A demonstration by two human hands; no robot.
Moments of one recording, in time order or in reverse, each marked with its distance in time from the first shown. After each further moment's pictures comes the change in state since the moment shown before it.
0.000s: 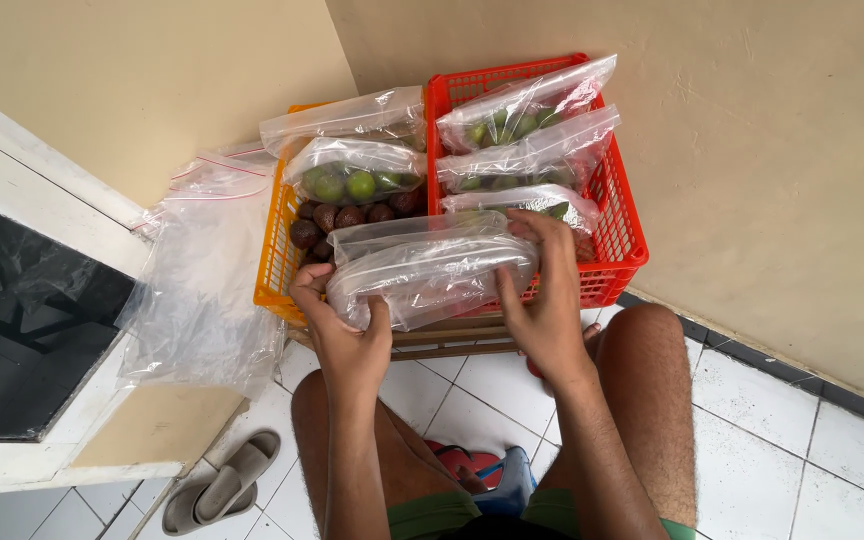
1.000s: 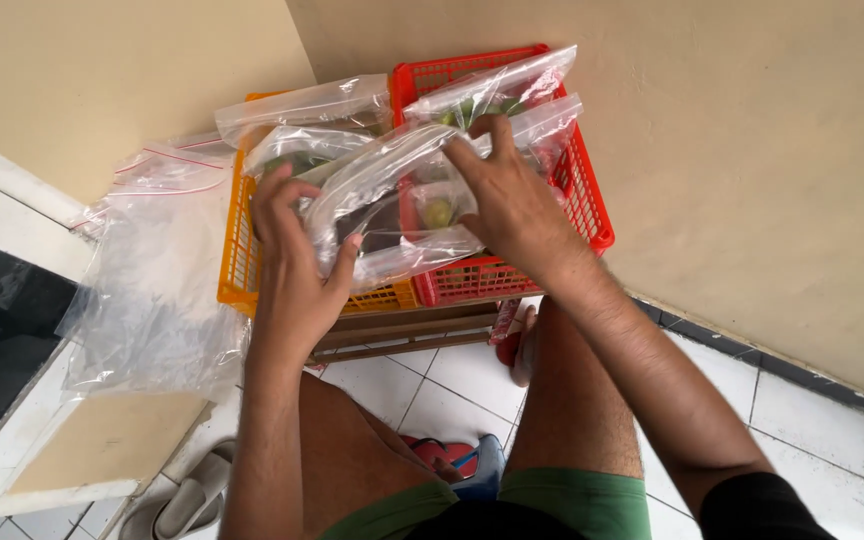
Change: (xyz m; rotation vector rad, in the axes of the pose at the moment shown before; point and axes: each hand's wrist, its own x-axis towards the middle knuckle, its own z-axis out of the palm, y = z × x) left_hand 0.062 0.043 -0.025 0.142 -0.408 0.512; right_hand 0.087 -0.016 -0.007 -0.571 -0.602 0.030
